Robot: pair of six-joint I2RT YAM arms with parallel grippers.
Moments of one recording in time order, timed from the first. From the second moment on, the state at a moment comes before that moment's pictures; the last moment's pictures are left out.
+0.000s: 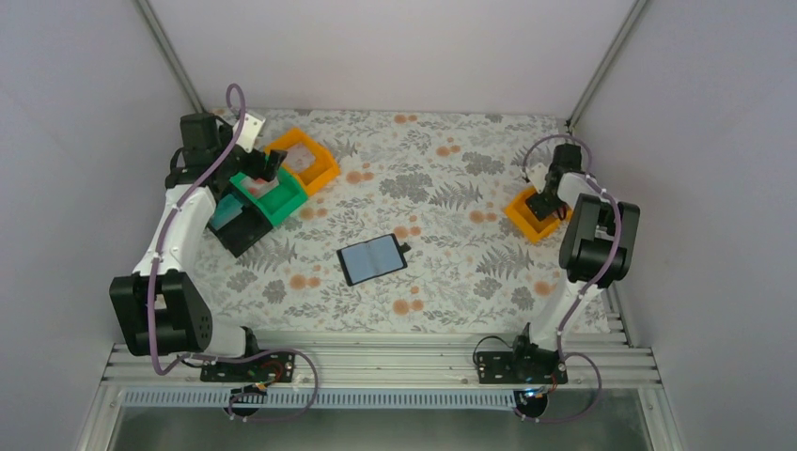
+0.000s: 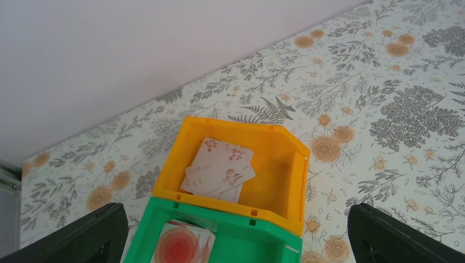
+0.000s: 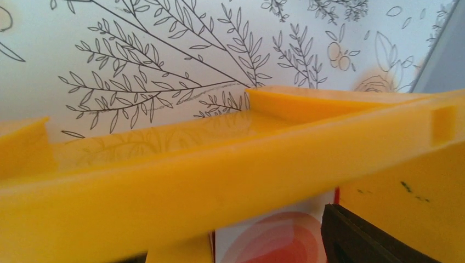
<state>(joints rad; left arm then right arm) 0.10 1.41 1.19 -0.35 0.45 0.41 -0.24 1.91 1.27 -0.47 0.14 -0.80</state>
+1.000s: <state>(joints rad) 0.10 1.42 1.20 -0.36 0.46 0.41 -0.19 1.89 1.25 -0.45 0.12 -0.82</state>
